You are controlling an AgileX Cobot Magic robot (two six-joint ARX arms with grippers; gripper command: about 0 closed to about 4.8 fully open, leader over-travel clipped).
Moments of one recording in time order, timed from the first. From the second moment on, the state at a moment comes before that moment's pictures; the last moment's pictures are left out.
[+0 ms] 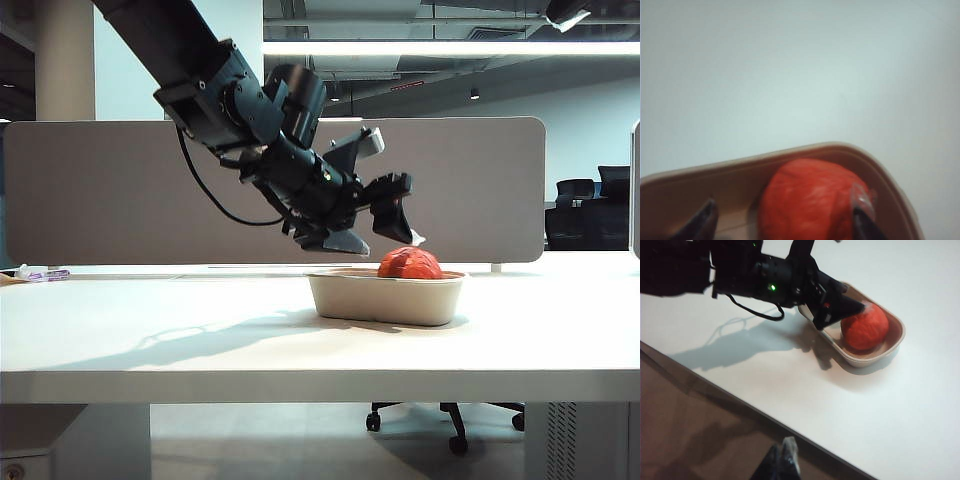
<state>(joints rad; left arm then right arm) -0.59 2.15 1.52 0.18 0.22 -0.08 0.56 0.73 0.83 -0.60 -0.05 0.10</state>
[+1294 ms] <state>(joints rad) -0.58 1.08 0.72 -0.14 0.17 0.14 0.56 0.39 0.55 -0.42 0.06 0.10</state>
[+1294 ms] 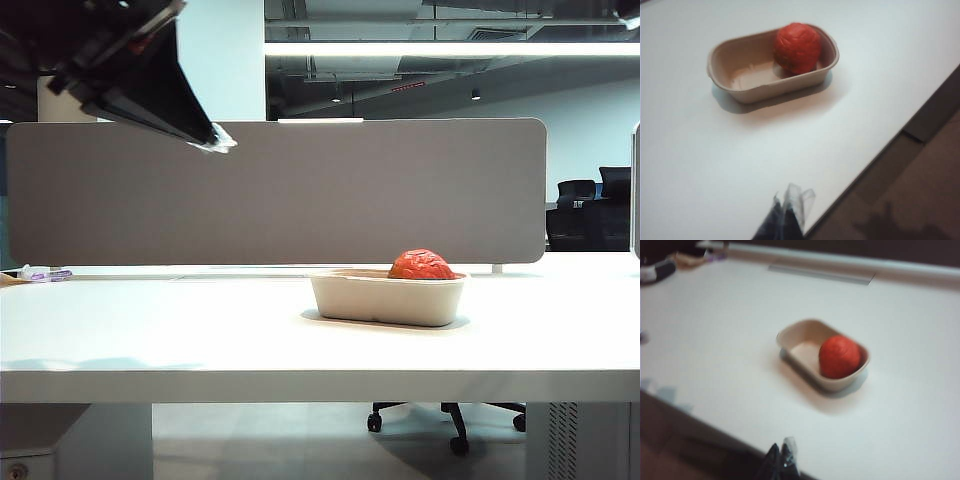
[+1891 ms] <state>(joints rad) -0.58 0.57 0.27 0.09 0.05 0.03 0.56 0.18 0.39 -0.34 0.18 0.10</state>
